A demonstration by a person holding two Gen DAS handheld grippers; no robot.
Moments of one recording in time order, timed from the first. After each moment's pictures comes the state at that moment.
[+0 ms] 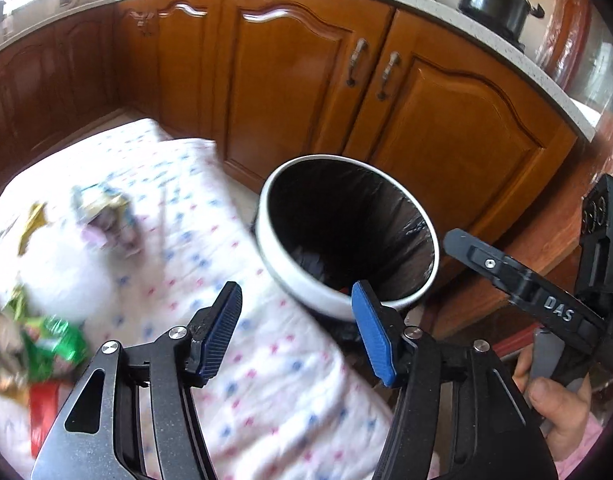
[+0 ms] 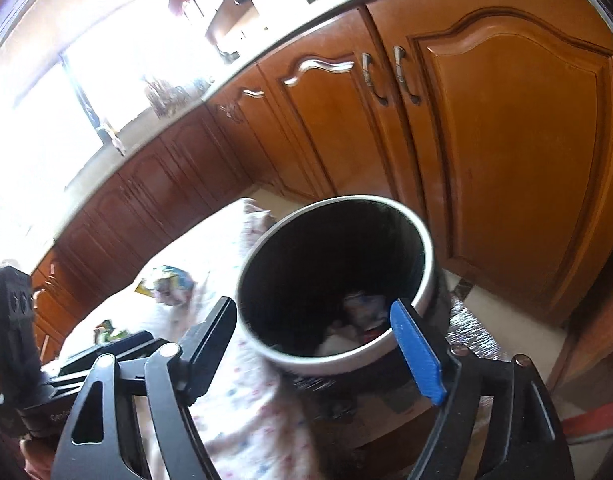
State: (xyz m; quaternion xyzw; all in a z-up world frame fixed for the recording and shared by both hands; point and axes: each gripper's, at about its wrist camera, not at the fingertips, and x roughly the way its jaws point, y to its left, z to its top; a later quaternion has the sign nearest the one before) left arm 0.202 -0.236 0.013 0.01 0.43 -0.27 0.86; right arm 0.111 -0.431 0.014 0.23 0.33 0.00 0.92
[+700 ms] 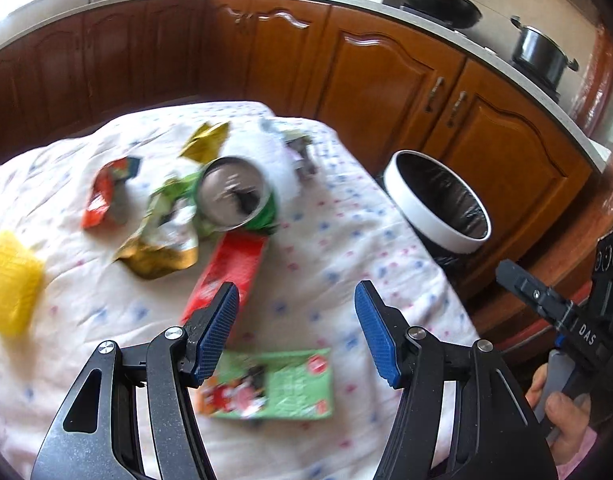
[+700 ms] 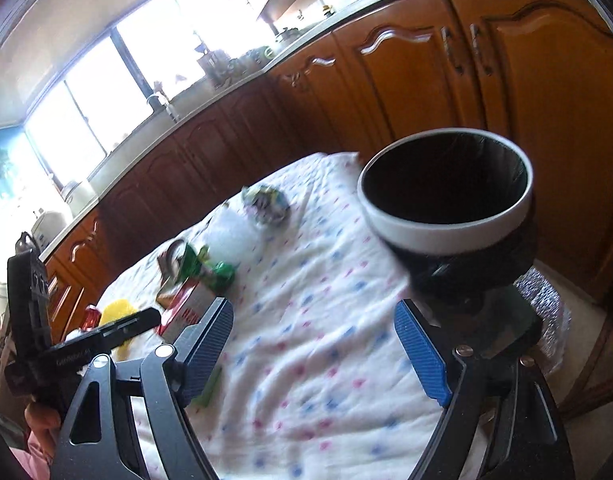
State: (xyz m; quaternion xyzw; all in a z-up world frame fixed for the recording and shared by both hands) left arm 0.137 -0.074 0.003 -0.05 0.42 -0.18 0.89; right arm 0.067 -0.321 -0.008 0.21 0.35 0.09 0.91
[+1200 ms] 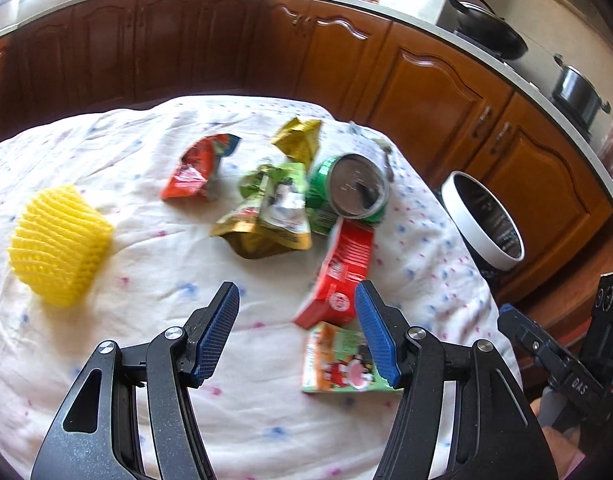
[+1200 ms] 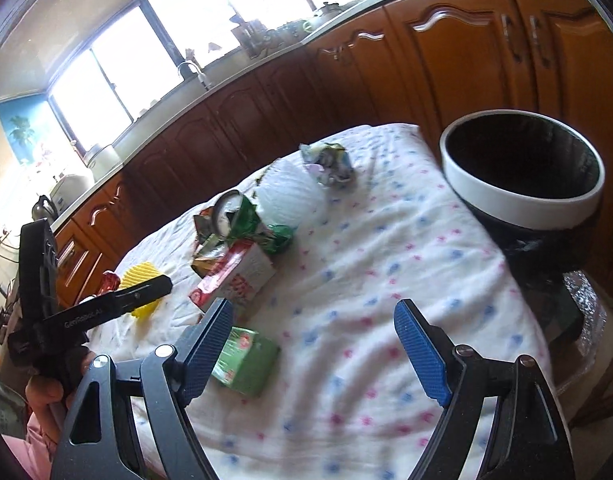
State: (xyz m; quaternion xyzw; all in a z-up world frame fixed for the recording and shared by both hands) left arm 0.137 0.000 -0.007 -0.09 0.42 -0.12 0.90; right arm 0.080 -0.252 -0.015 0.18 0.36 0.15 0.90
